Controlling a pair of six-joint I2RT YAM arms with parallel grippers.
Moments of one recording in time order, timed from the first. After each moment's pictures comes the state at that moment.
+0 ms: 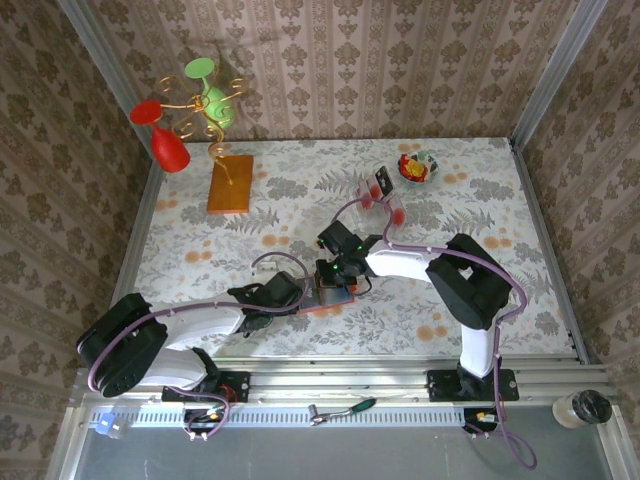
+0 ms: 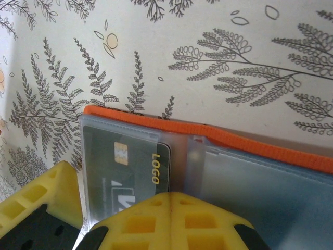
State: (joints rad) left arm -0.93 1.32 0.47 -0.30 -0.48 -0.82; right arm 0.76 1.89 1.13 -0.32 -0.27 0.68
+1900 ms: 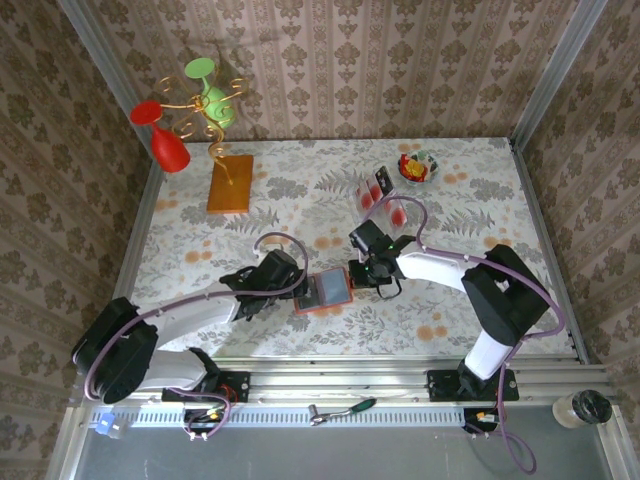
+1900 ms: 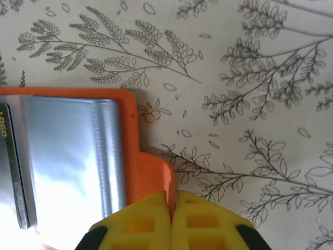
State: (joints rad) left arm -0.83 1.29 0.58 -0.26 -0.30 -0.71; right arm 0.64 1.69 0.94 -0.43 -0.11 0.55
